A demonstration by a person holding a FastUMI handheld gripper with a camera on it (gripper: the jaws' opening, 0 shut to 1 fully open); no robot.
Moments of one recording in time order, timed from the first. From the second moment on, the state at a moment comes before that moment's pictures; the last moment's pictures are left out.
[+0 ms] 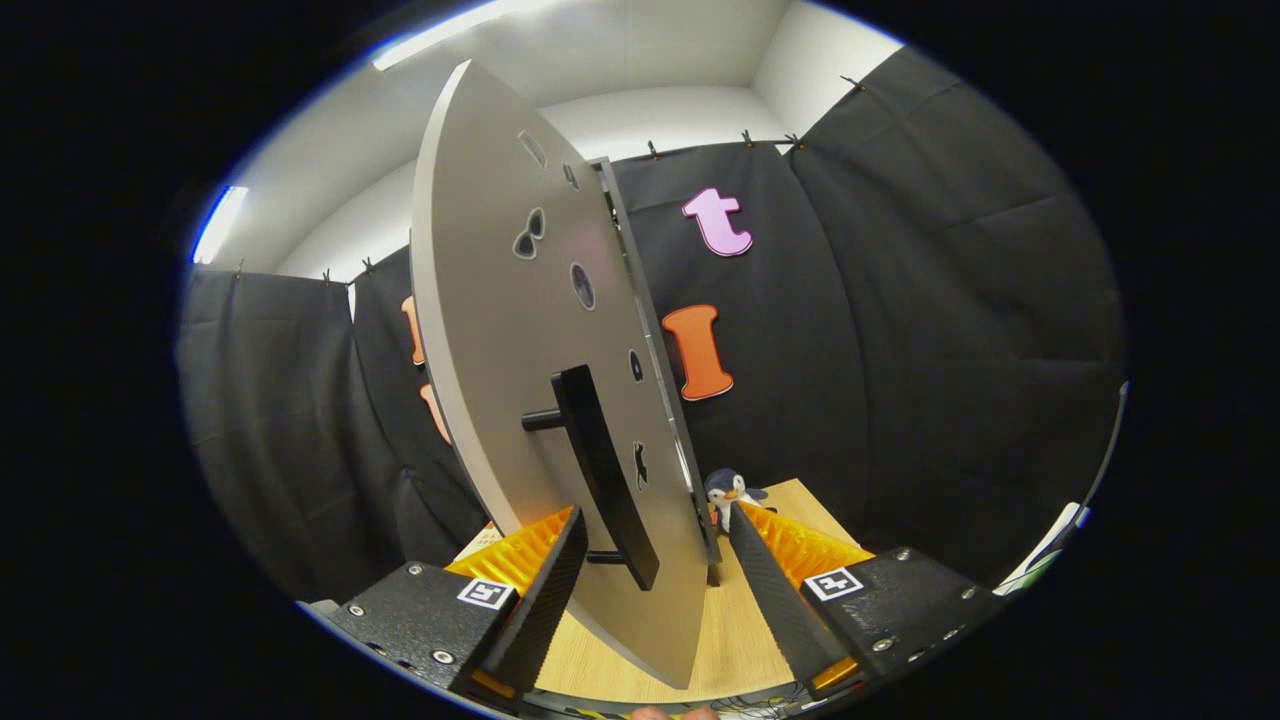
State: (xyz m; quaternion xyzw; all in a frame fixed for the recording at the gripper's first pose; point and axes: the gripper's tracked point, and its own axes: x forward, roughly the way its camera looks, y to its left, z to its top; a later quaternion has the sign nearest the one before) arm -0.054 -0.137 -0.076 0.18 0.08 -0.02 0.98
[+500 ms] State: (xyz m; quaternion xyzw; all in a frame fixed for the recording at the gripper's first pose) arm -0.018 -0.042 -0.064 0.18 0.08 -0.02 0.98
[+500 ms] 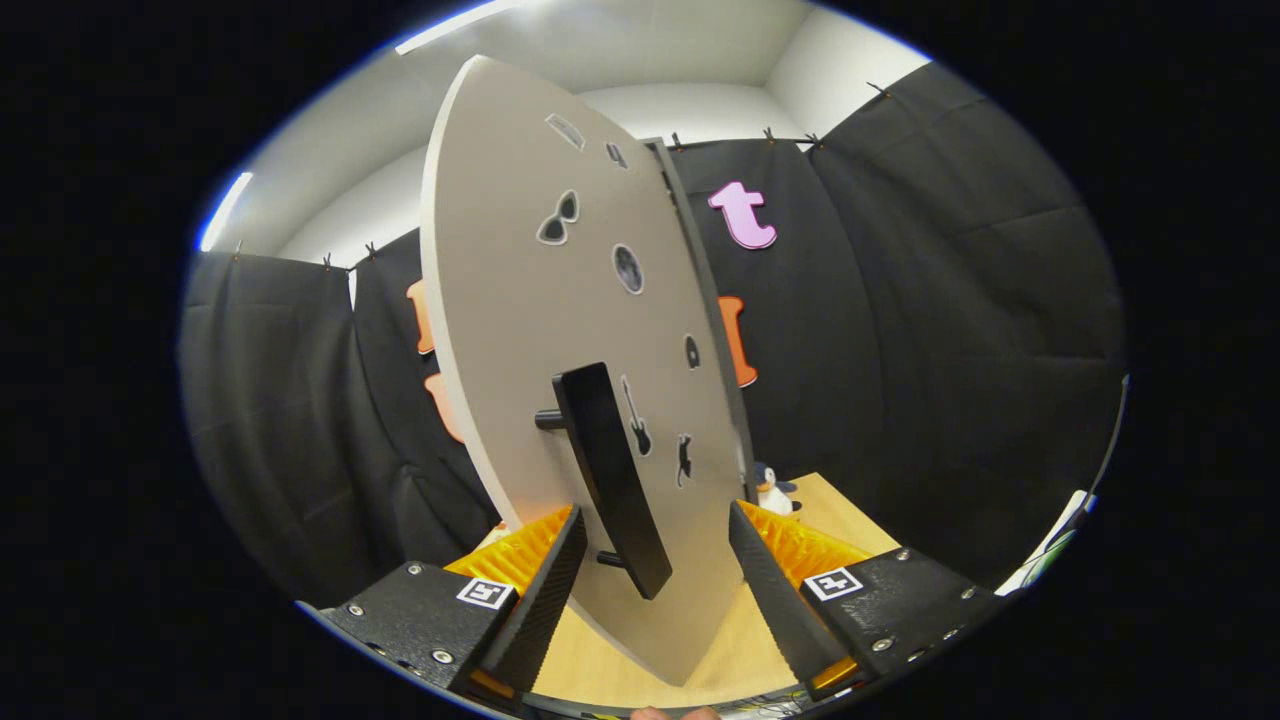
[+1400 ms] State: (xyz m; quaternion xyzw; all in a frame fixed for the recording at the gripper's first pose) arm 0.114 0.069 -0.066 0.15 0.08 0.05 0.98
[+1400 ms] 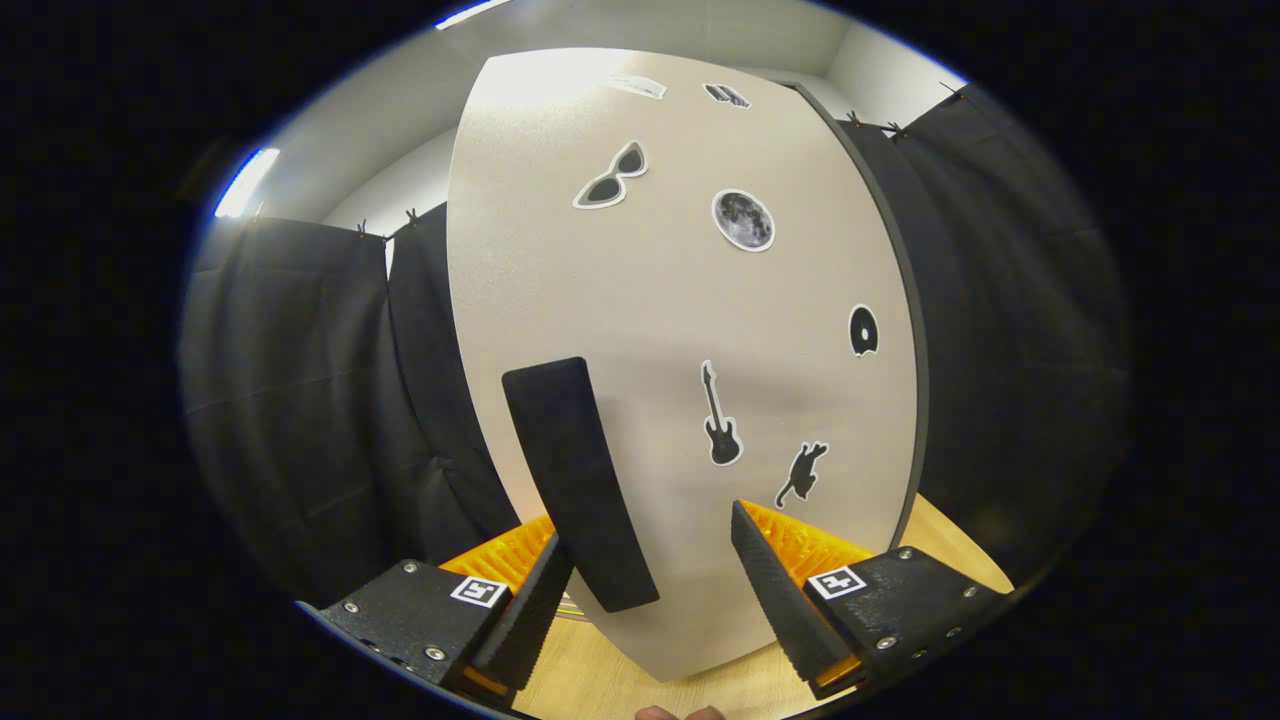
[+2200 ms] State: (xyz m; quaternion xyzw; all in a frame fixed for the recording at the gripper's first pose) arm 0.152 0.092 -0.064 0.11 0.09 0.06 0.99
